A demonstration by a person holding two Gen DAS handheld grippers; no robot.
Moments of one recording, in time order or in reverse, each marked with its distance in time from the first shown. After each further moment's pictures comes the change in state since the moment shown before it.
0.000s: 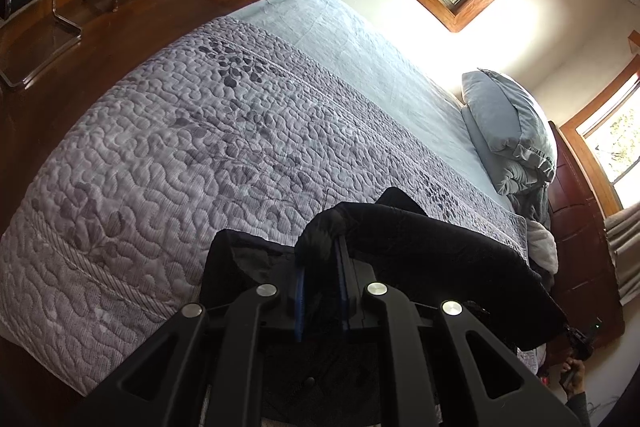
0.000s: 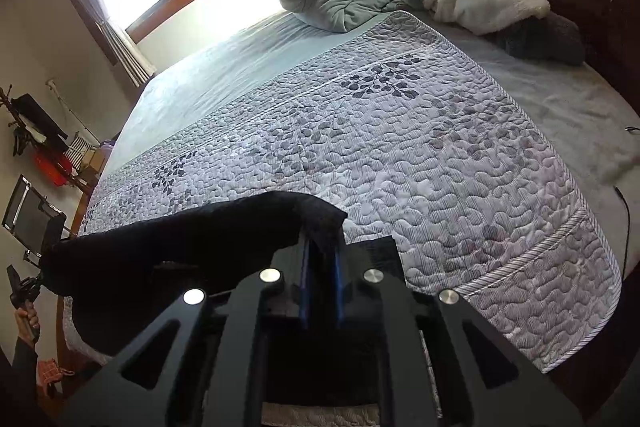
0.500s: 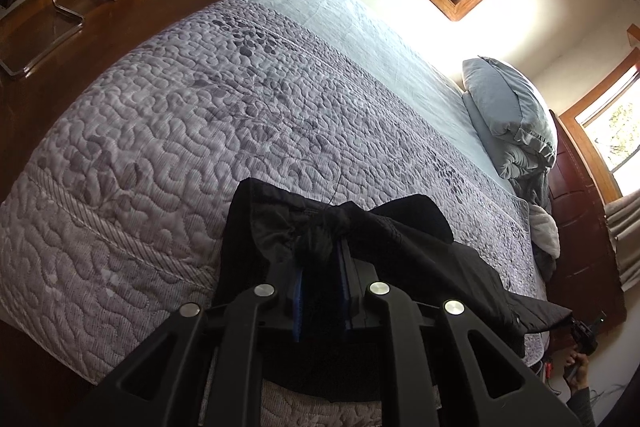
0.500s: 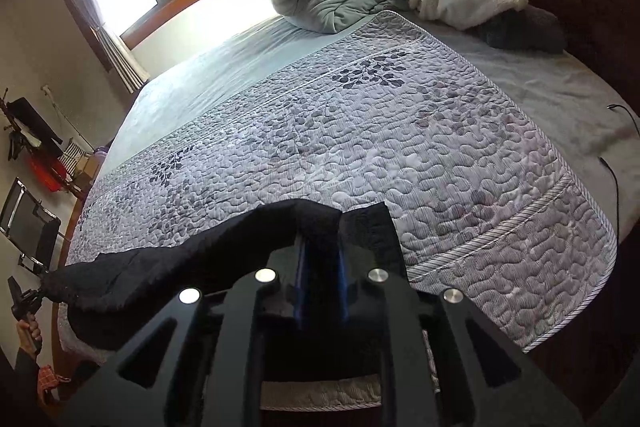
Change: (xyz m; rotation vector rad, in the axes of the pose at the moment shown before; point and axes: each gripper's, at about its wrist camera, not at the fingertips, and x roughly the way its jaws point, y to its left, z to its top) left arm 0.000 0.028 -0.043 0.014 0.041 -0.001; right arm -0.021 0.006 -0.045 0.014 -0.037 -0.030
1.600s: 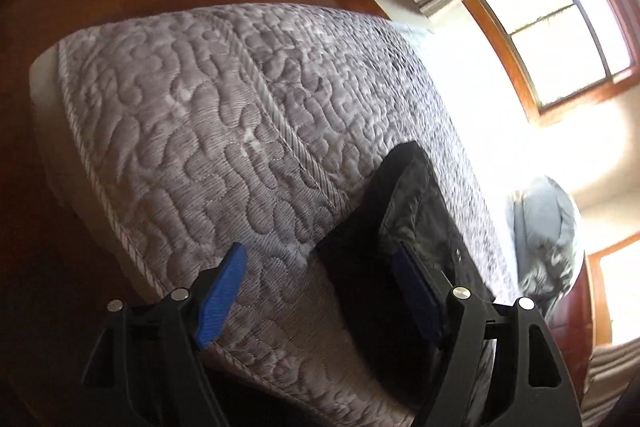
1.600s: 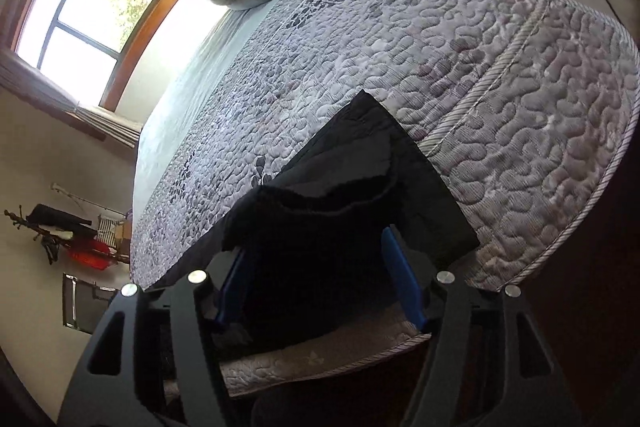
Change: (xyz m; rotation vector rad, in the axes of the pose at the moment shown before) left arm -0.032 0.091 -0.122 -0.531 -0.202 0.108; right arm 0.022 -0.039 -0.084 0.451 0.106 0.128
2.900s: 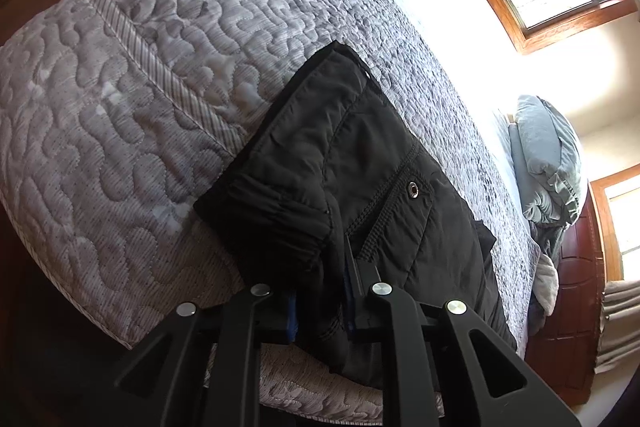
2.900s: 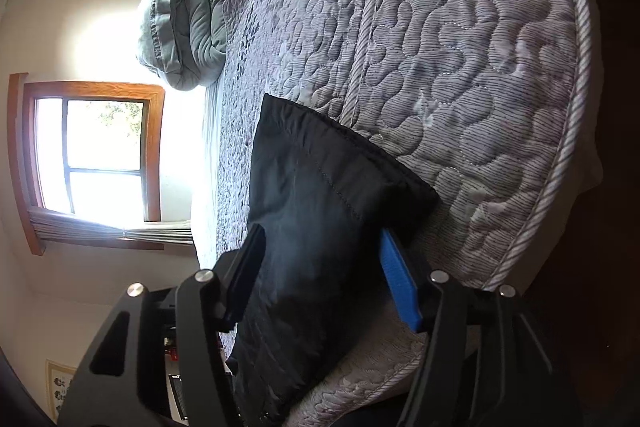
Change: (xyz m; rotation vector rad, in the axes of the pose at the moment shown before) left arm 0.067 -0.080 -0.025 0.203 0.244 0.001; right arm 0.035 -0.100 -0.036 0.436 -0.102 0.225
